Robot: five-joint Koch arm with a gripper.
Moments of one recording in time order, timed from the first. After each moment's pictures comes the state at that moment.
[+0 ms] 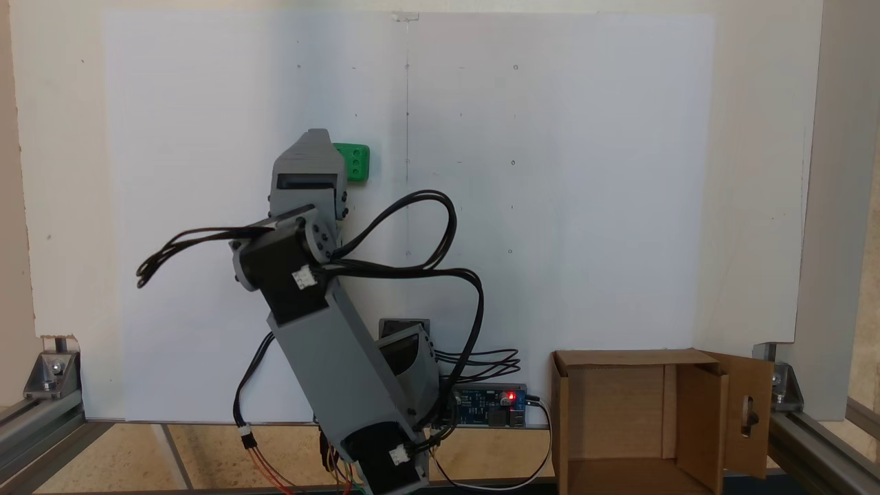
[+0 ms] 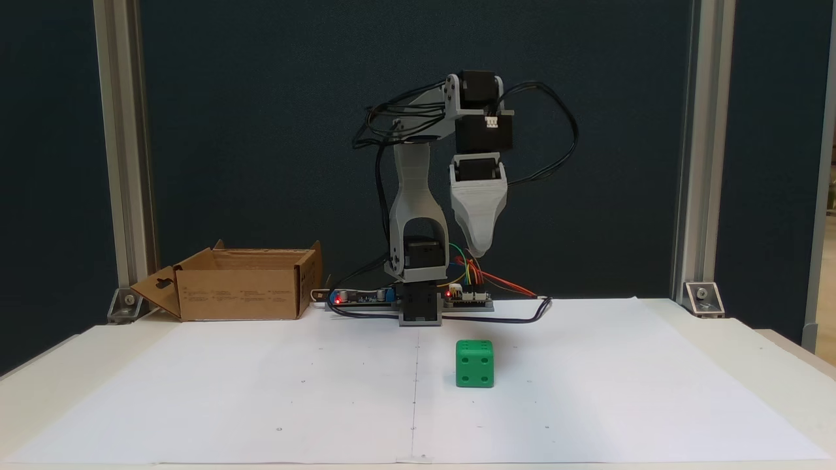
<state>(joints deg) -22.4 94.3 80.9 64.0 20.9</state>
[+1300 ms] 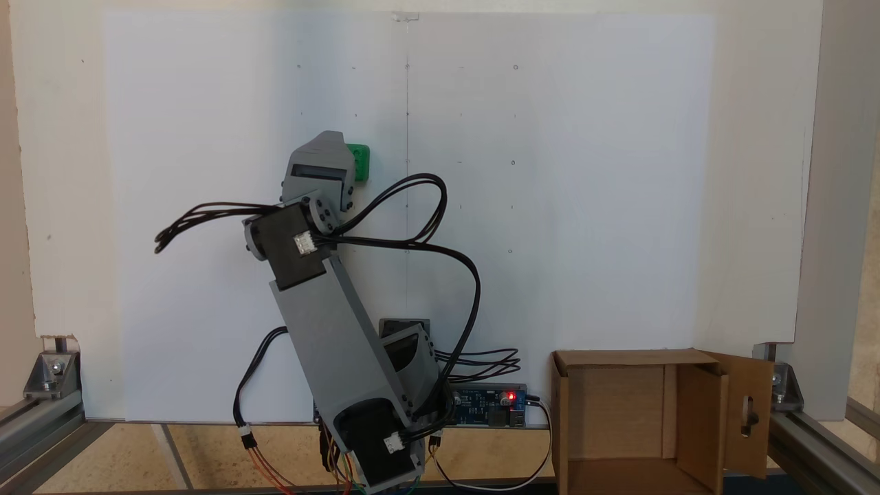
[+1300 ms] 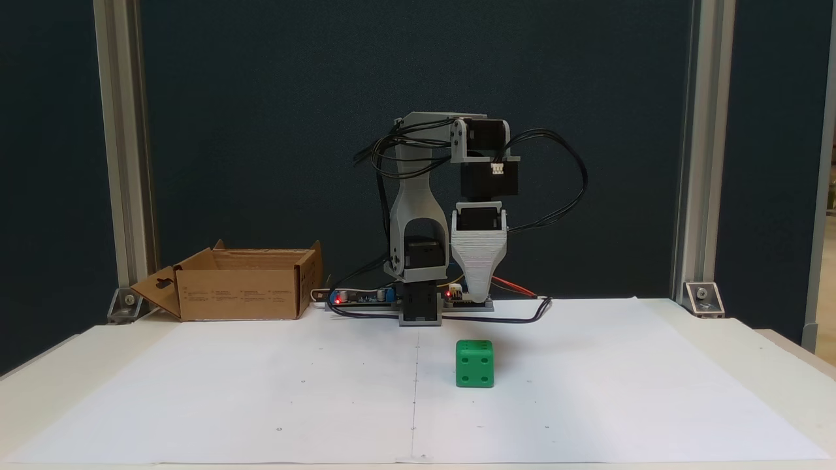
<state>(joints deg) -23.3 91.3 94.4 52.2 28.0</state>
